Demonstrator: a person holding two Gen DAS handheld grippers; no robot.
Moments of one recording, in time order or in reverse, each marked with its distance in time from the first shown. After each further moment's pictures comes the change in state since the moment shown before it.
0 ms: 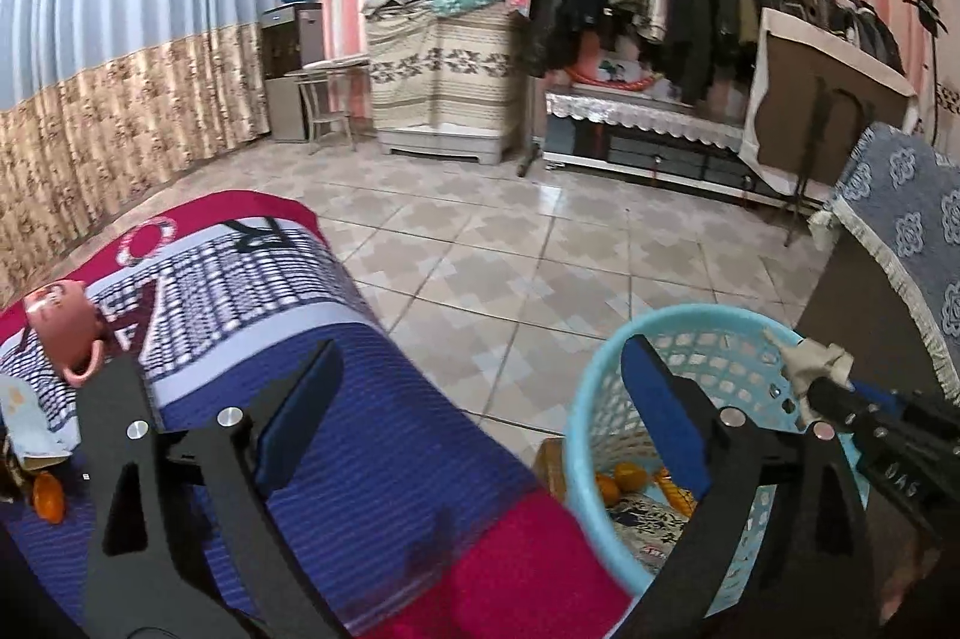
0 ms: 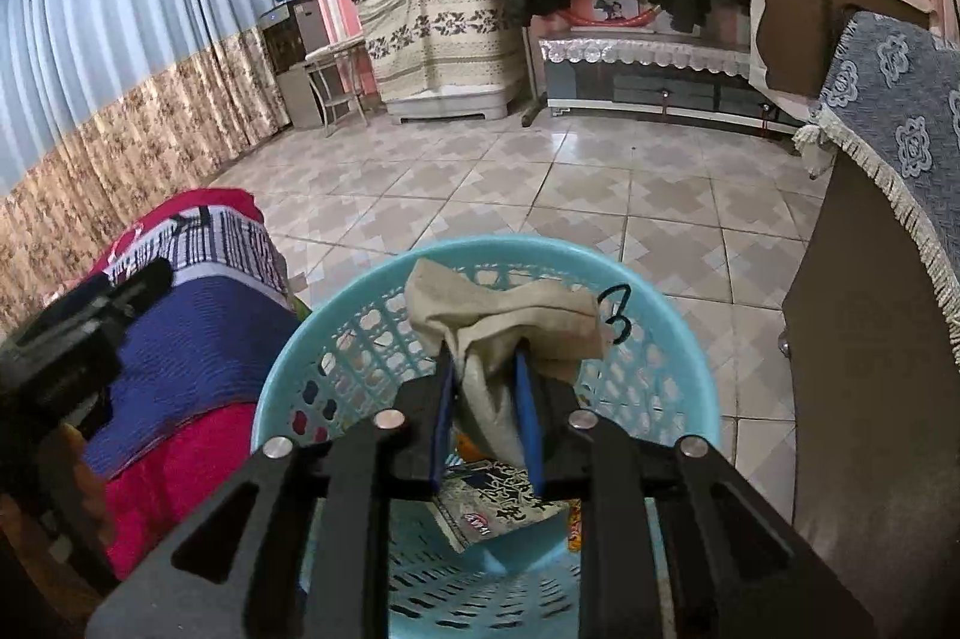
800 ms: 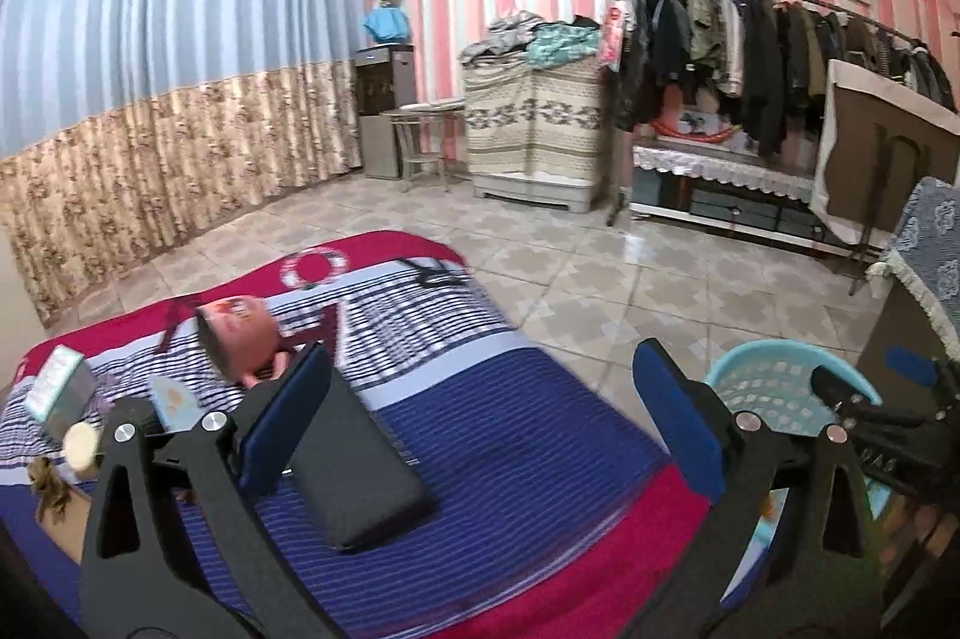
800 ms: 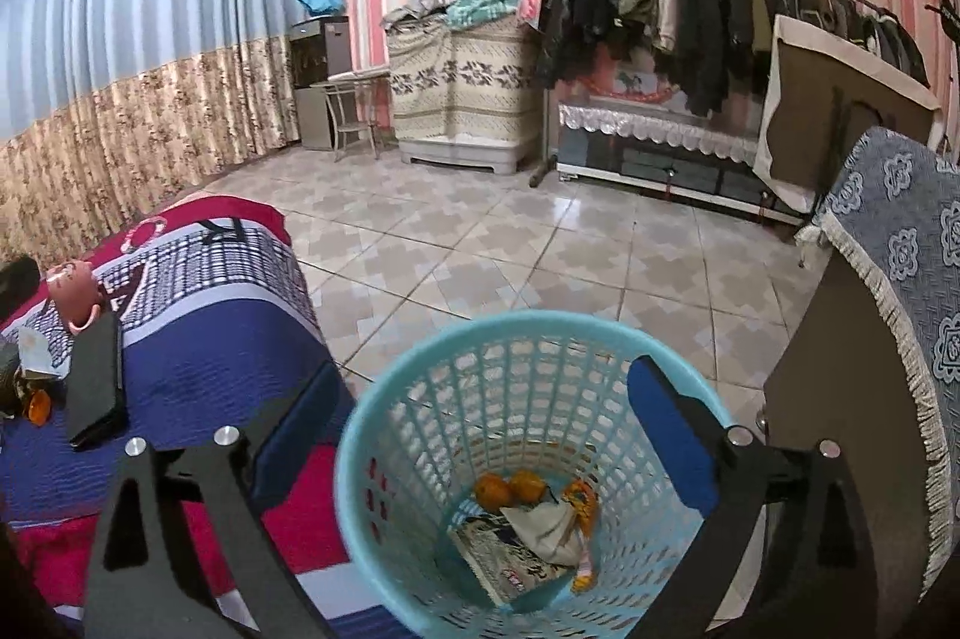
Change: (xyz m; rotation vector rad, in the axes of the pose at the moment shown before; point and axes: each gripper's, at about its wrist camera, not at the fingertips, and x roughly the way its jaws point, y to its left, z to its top) left arm -0.099 0.087 -0.002 -0.054 -0.106 0.205; right arm -0.034 0.072 0.011 -0.142 -0.141 -0.038
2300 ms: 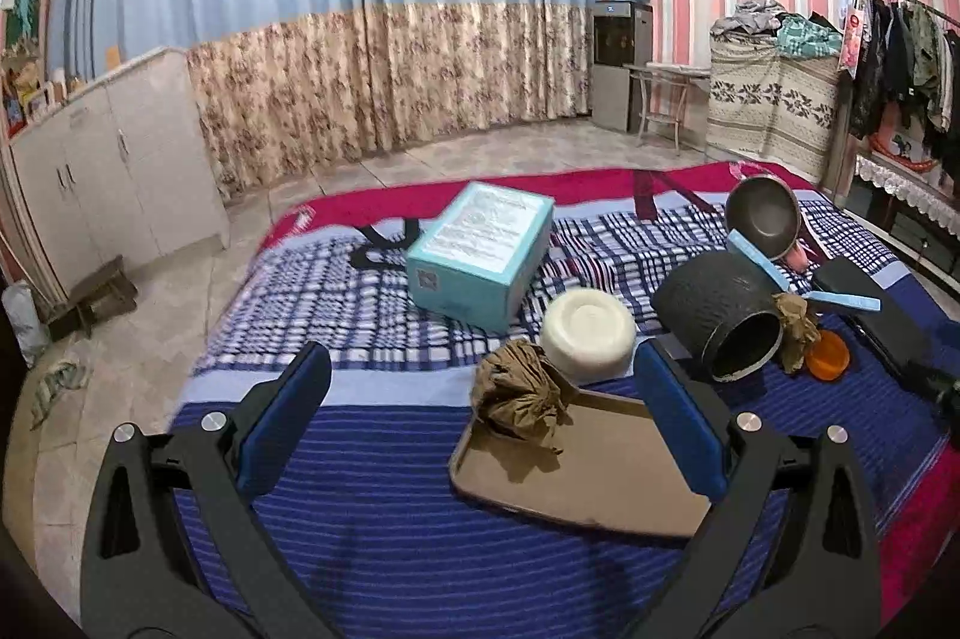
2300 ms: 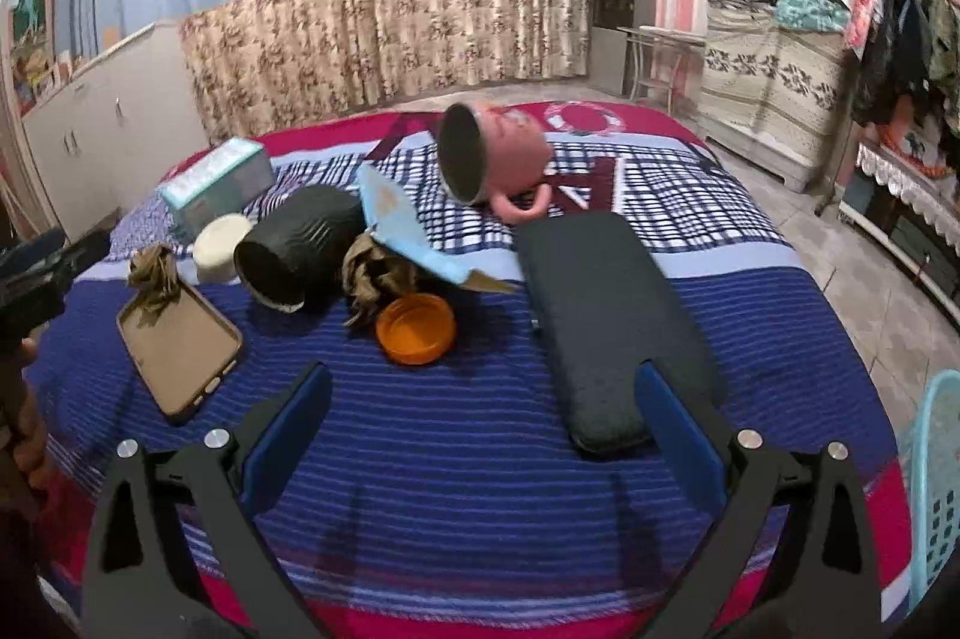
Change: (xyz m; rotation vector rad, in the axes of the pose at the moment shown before) left arm -0.058 0.367 -0.113 -0.224 0.125 0.409; right arm -0.026 0.319 -0.072 -0.387 0.133 0.538
